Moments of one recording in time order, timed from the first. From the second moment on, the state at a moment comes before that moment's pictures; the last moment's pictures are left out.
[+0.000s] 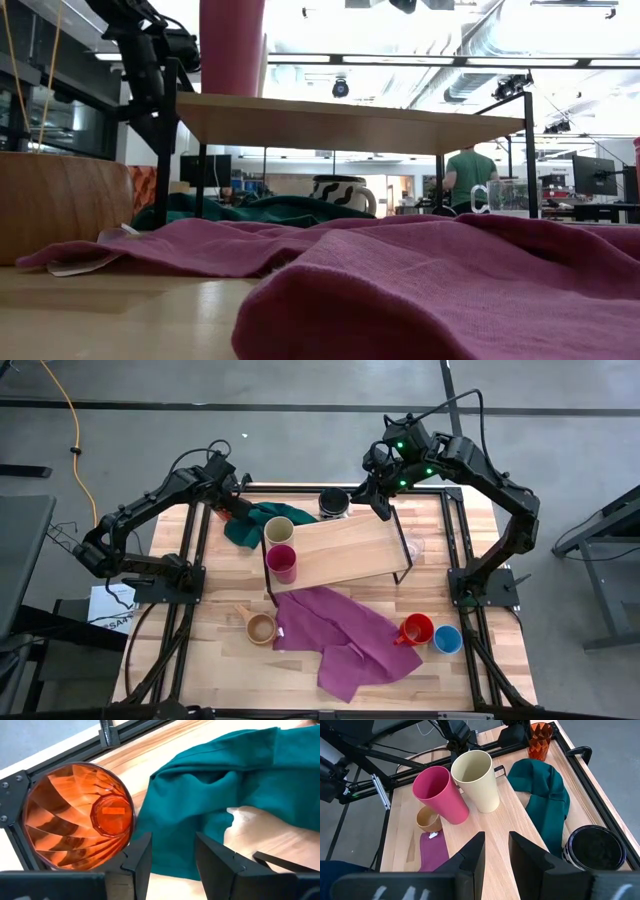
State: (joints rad) left arm 1.05 1.23 0.97 -0.92 -0.05 -0.17; right arm -0.40 1.60 2.01 -1.13 -0.39 0.00
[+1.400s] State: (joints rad) left arm 1.01 1.45 1.32 -0.98 -0.15 0.11; right arm -0.40 1.60 2.01 -1.13 -0.39 0.04
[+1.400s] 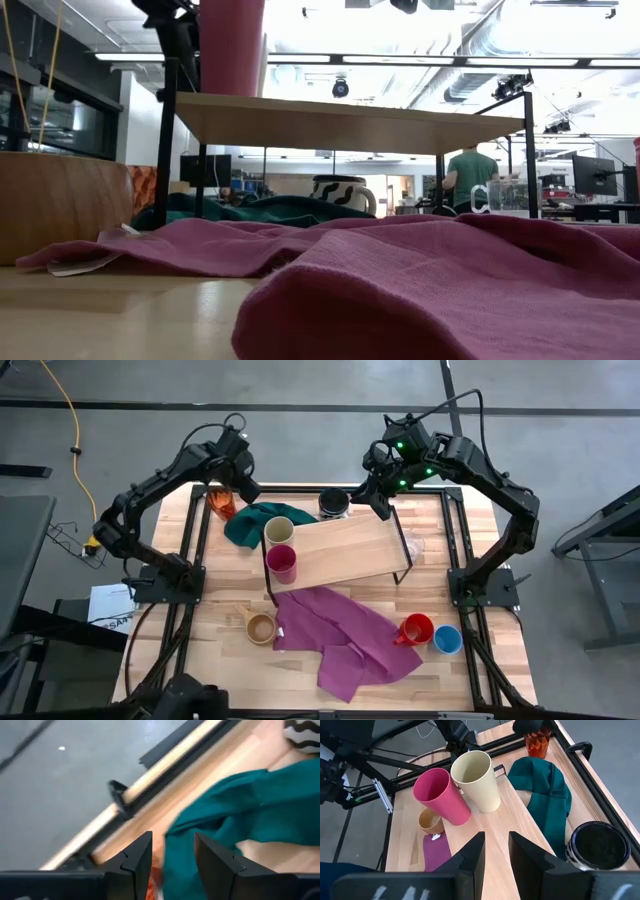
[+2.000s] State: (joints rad) left arm 1.10 1.62 1.52 -1.28 -0.15 0.22; right arm -0.40 1.60 2.01 -1.13 -0.35 0.02
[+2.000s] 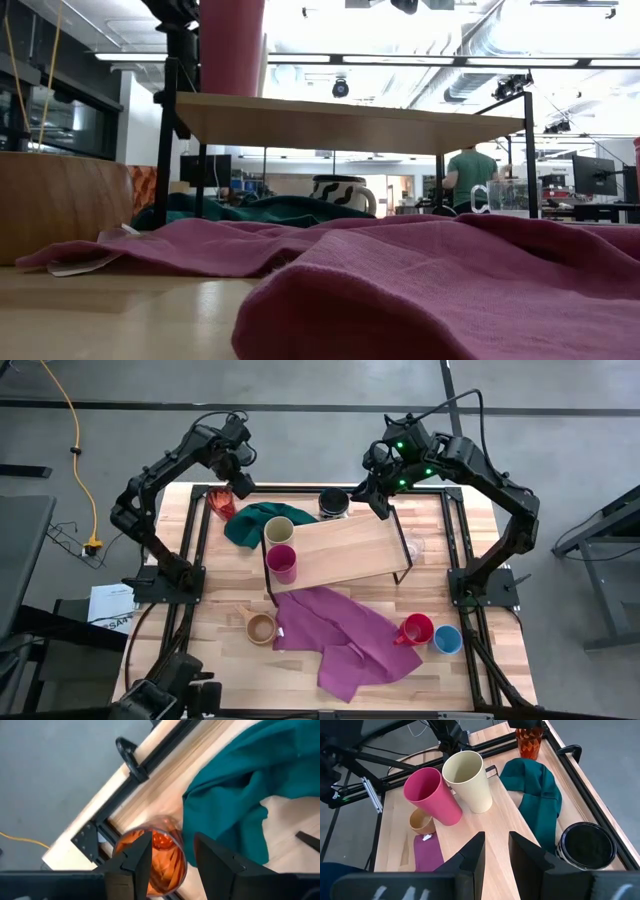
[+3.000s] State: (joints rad) left arm 1.11 1.68 1.52 -1.36 -0.13 0.13; right arm -0.40 1.60 2.01 -1.13 -0.35 -0.01
